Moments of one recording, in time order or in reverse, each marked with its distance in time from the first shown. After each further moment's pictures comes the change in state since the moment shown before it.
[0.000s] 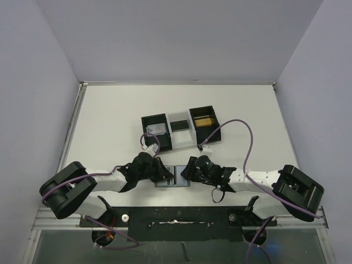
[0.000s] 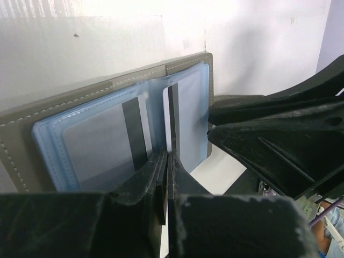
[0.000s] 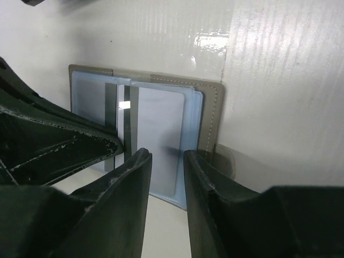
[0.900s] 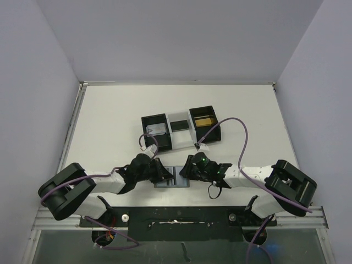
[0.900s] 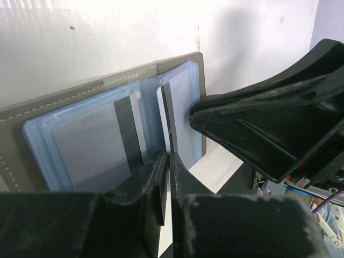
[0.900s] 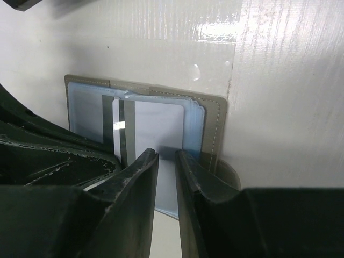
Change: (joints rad) left arm 0.000 -0.011 -0.035 0.059 0.011 -0.022; right arm -0.020 0.077 0.065 -0.029 -0.050 -0.015
